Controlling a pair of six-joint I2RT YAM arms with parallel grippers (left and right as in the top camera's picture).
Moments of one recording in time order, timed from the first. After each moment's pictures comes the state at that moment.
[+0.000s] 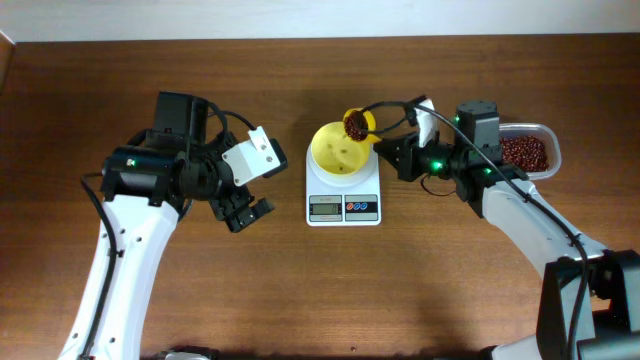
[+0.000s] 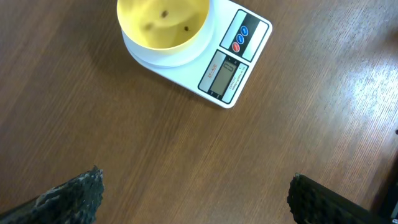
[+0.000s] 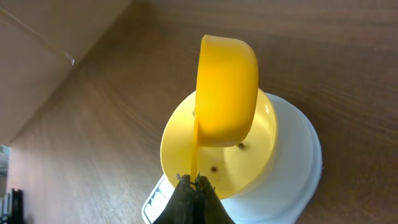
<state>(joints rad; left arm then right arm) -0.12 1.39 1.40 -1.18 0.39 0.92 0.15 1.65 0.95 0.04 -0.80 0.06</state>
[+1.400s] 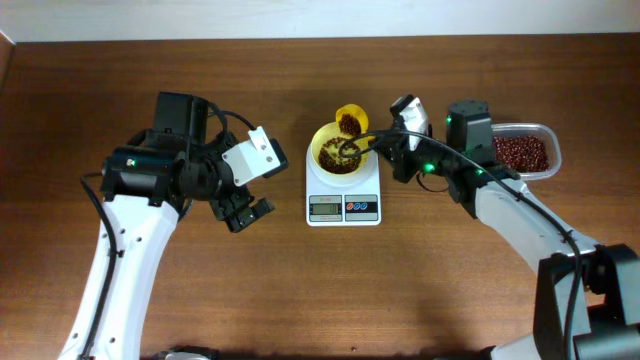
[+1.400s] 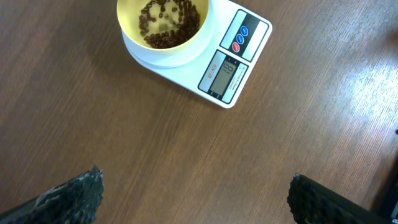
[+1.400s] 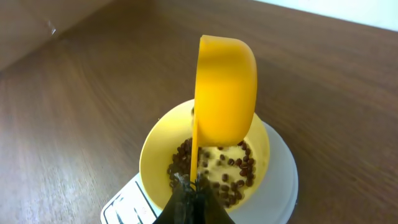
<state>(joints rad) -0.12 1.39 1.40 -1.18 0.39 0.92 0.19 1.67 0.95 0.10 -0.75 -0.14</state>
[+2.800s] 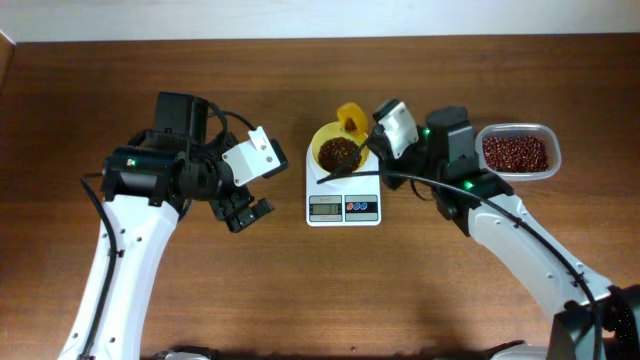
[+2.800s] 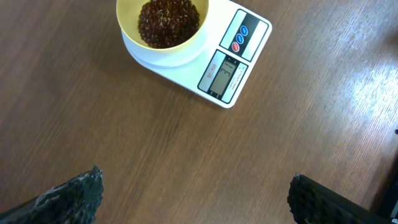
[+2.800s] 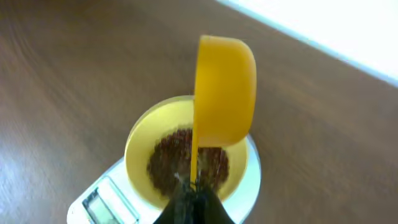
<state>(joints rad) -0.12 1.39 1.39 -1.18 0.39 0.92 0.33 1.53 0.96 -0.07 -0.38 -0.23</state>
